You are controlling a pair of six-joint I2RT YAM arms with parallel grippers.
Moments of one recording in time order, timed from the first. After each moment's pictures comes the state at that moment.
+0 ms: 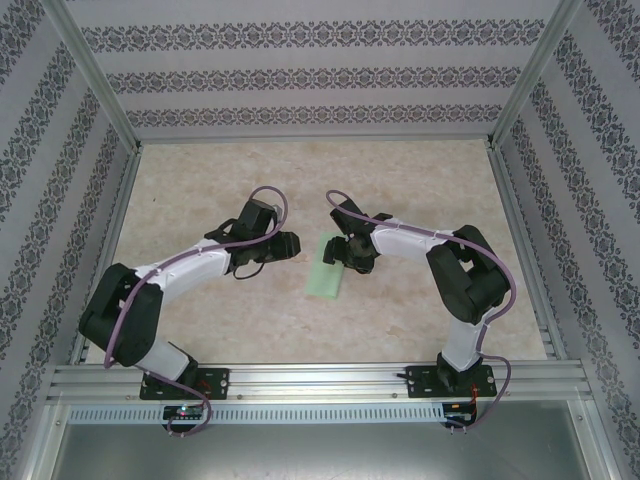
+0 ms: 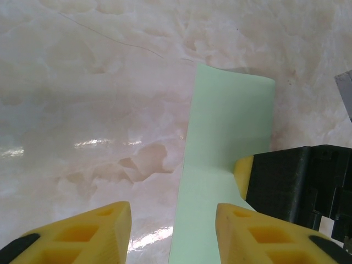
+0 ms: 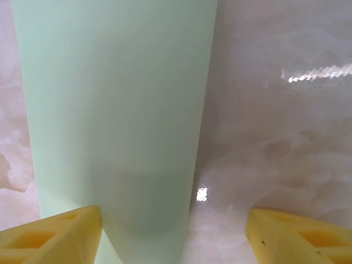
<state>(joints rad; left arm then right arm) -0.54 1.53 0.90 -0.25 0.22 -0.69 0.62 1.84 1.11 -0.55 -0.08 0.78</state>
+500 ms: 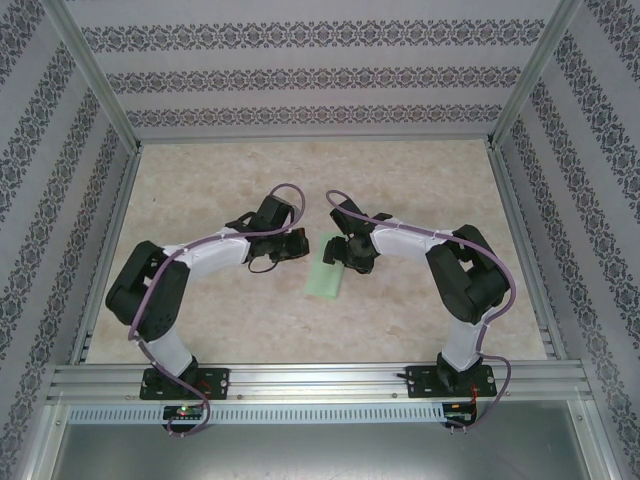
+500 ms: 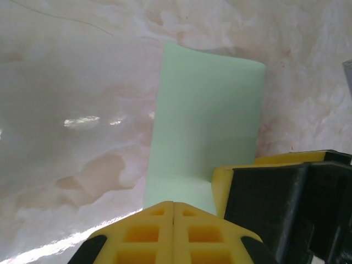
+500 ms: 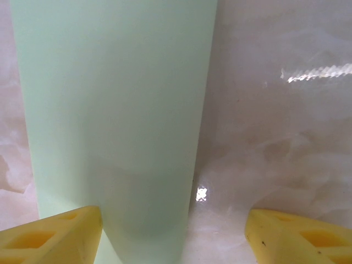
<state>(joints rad) -0.58 1.73 1.03 -0.25 0.31 -0.72 0.62 1.84 1.11 -0.55 -0.07 0.78</state>
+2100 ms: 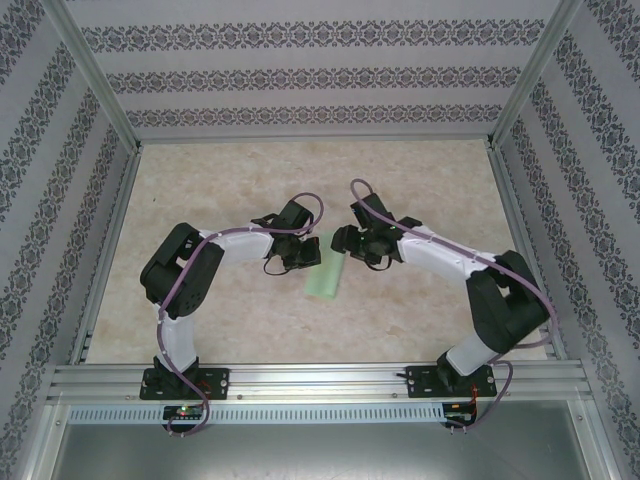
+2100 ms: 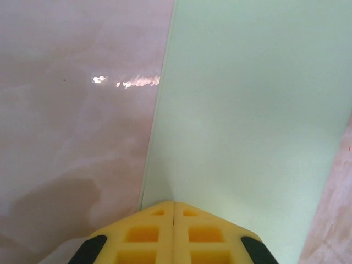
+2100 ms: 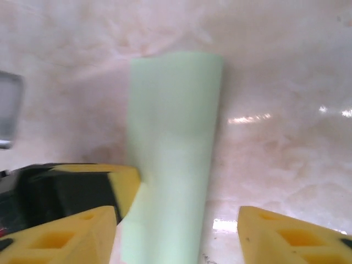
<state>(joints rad) -0.62 1.93 1.14 -0.30 0.34 -0.75 0.56 1.57 0.97 -0.39 -0.15 0.80</state>
